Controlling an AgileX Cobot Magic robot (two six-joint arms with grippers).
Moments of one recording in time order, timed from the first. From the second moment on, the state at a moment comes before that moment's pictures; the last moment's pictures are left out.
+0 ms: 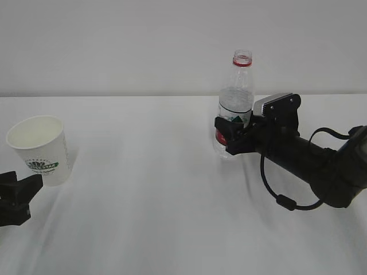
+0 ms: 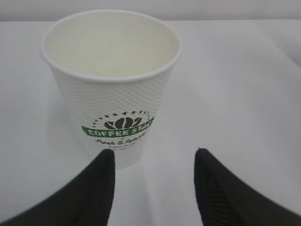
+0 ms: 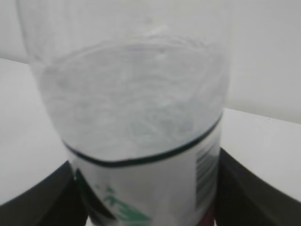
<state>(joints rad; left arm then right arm) -0.14 1.69 -0.10 0.16 -1.15 -0.16 0.23 2.22 -0.86 -0.37 -1.14 0.16</state>
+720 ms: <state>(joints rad) -0.14 1.69 -0.10 0.16 -1.15 -0.16 0.23 2.22 -0.86 -0.37 -1.14 0.16</state>
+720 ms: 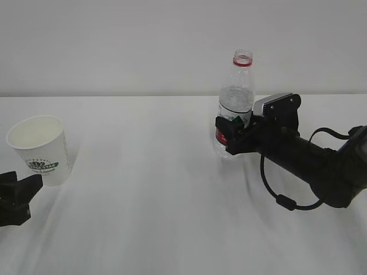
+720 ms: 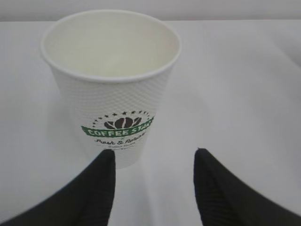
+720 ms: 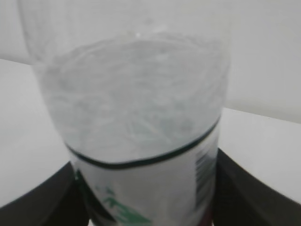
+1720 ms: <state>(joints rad) -0.14 1.69 -0.10 0.16 -1.15 -0.16 0.23 1.95 -0.61 -0.27 -1.06 0.08</state>
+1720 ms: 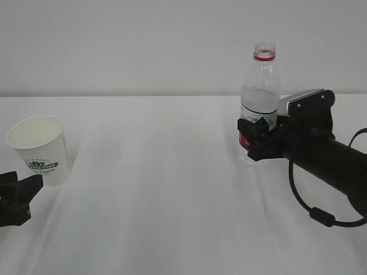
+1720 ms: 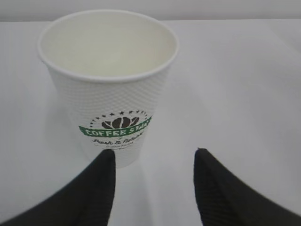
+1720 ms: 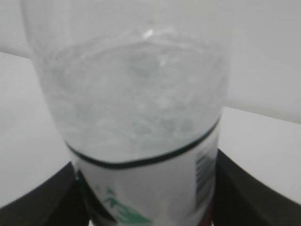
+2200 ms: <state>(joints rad) -0.14 1.69 -0.10 0.17 -1.15 -0.16 0.23 1.78 -0.44 -0.22 -1.05 0.07</state>
